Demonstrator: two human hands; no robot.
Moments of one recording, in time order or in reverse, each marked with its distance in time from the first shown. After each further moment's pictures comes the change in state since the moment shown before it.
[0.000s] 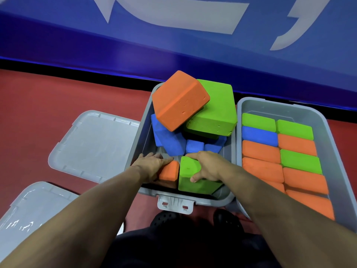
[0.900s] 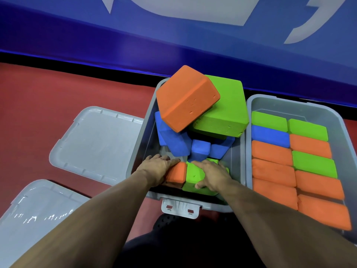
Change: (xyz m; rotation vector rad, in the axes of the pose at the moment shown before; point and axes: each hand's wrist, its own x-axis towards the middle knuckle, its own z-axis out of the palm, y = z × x) left_hand 0.010 0.002 0.011 -0.037 0.044 0.033; right_hand 0.036 0.015 0.060 0.030 -0.010 0.139
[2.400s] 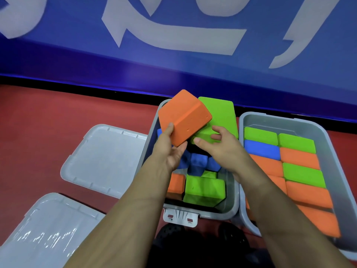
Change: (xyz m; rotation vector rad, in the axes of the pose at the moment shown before) left_hand -0.028 0.063 -0.129 -2.539 0.481 -0.246; right_hand -0.112 -0.057 -0.154 0.846 0.446 0.036
